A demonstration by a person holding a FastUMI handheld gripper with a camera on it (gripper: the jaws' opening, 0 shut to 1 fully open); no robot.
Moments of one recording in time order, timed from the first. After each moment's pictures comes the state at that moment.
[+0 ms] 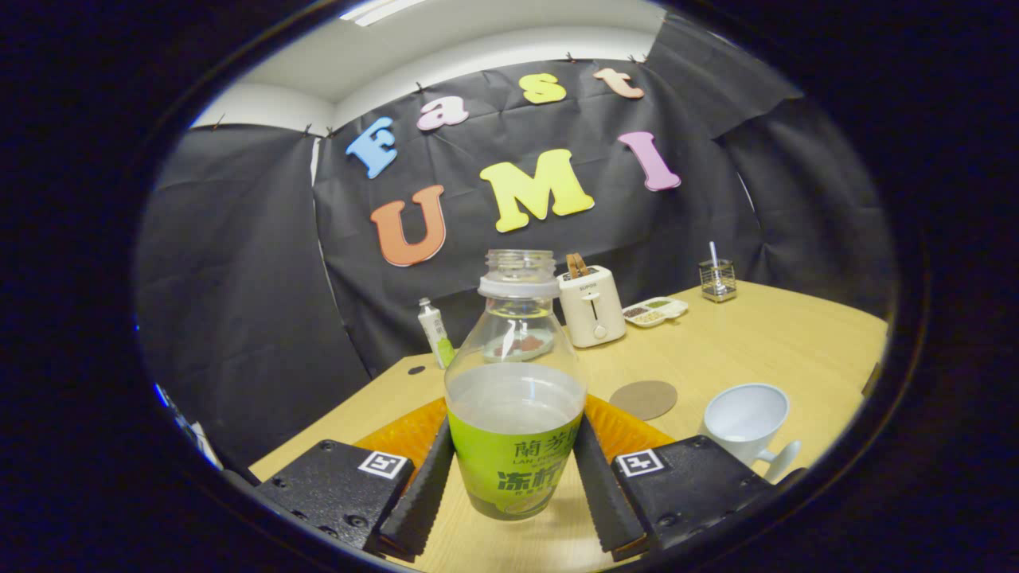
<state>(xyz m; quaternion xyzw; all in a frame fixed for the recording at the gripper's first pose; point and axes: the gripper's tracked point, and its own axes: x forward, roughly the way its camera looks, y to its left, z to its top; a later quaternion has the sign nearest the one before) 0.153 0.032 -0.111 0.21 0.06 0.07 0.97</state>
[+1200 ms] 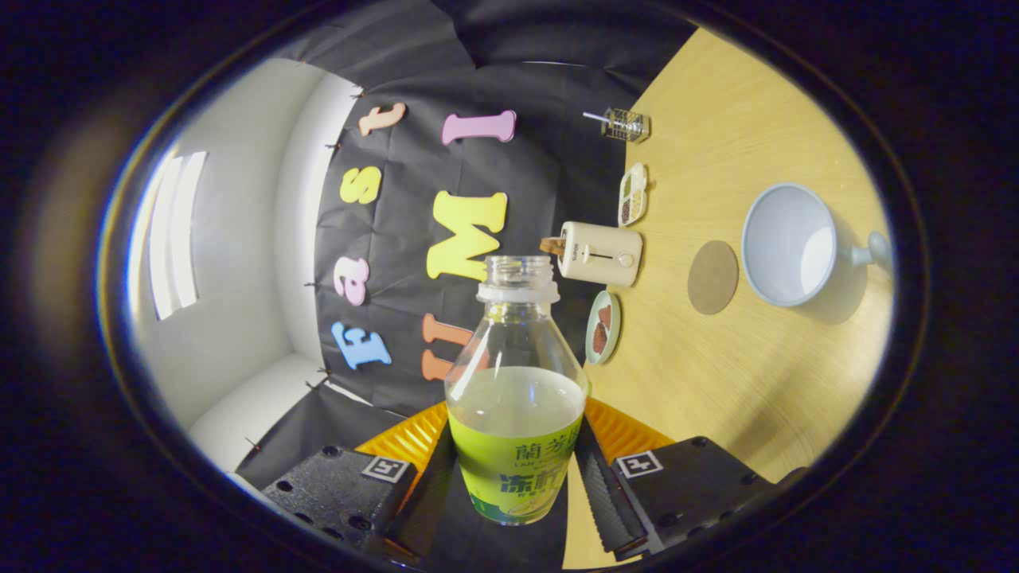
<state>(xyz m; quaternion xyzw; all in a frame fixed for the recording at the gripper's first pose) 0.137 0.001 -0.038 0.68 0.02 0.20 0.70</state>
